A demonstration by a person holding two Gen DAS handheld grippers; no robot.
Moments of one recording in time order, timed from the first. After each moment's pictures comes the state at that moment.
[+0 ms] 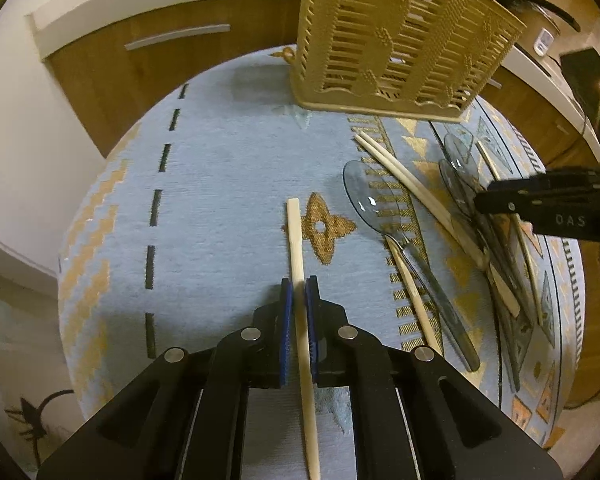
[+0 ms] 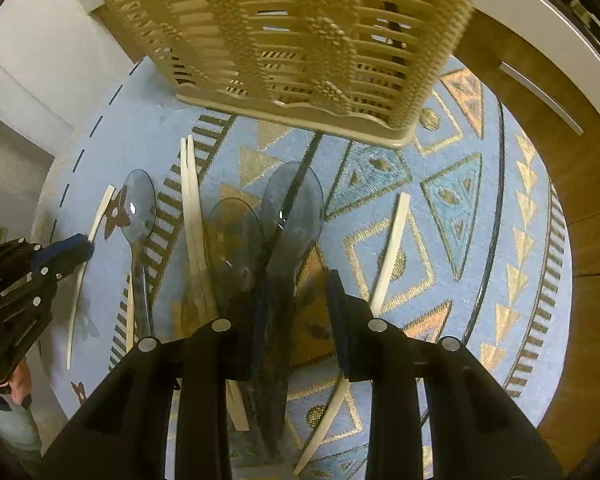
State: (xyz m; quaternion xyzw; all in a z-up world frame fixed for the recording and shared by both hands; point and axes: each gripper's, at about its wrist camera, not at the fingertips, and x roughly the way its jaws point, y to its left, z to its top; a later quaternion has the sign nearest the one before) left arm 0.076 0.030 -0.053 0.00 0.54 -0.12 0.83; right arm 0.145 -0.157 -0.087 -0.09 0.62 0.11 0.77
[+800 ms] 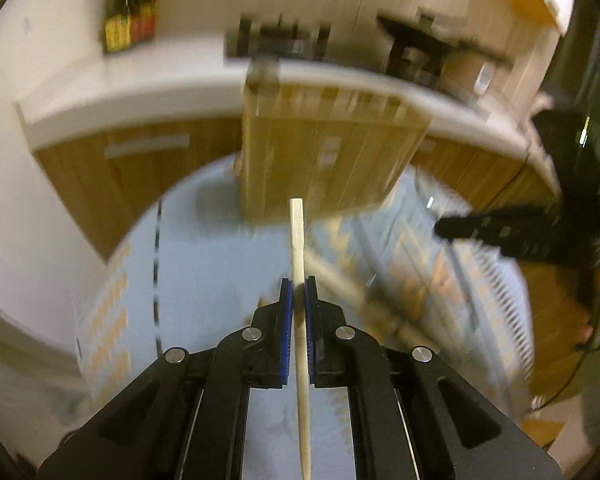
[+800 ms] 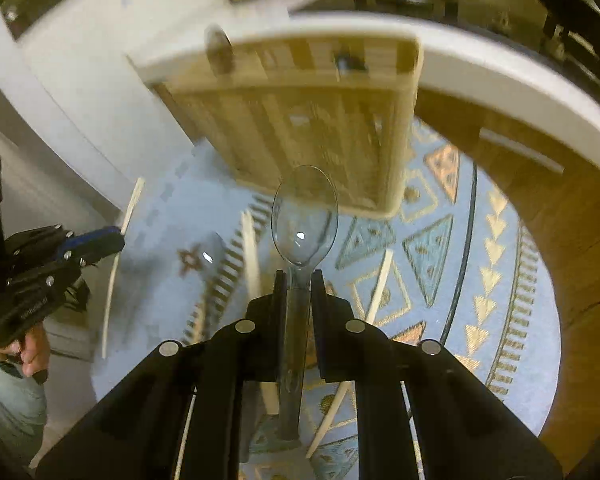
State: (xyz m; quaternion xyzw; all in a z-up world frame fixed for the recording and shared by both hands) left arm 0.062 0.020 0.047 -0.02 0.41 -0.20 0.89; right arm 0.125 -0.185 -0.002 -0.02 0.51 0.19 0.84
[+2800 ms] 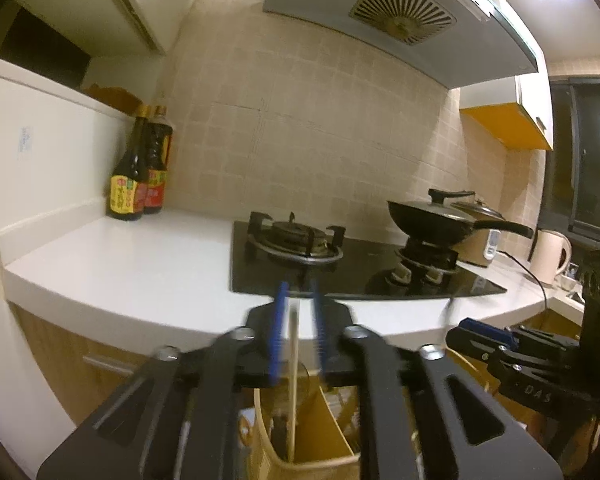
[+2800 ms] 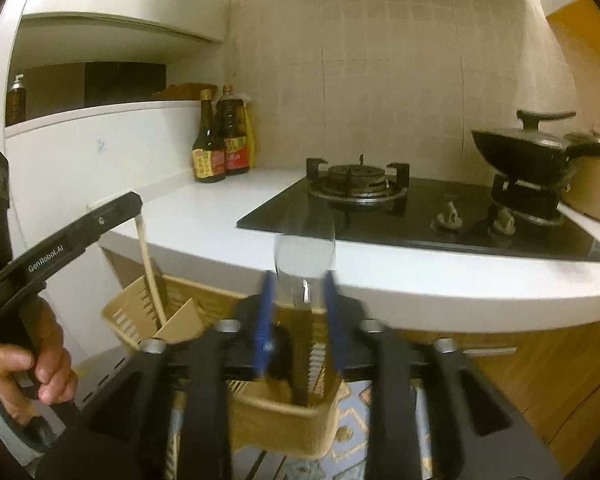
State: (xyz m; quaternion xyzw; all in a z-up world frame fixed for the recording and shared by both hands) left arm 0.168 0.010 0.089 -0.09 0.11 -0.17 0.98; right arm 0.177 -0.200 0.046 -0.02 0.20 0.12 0.97
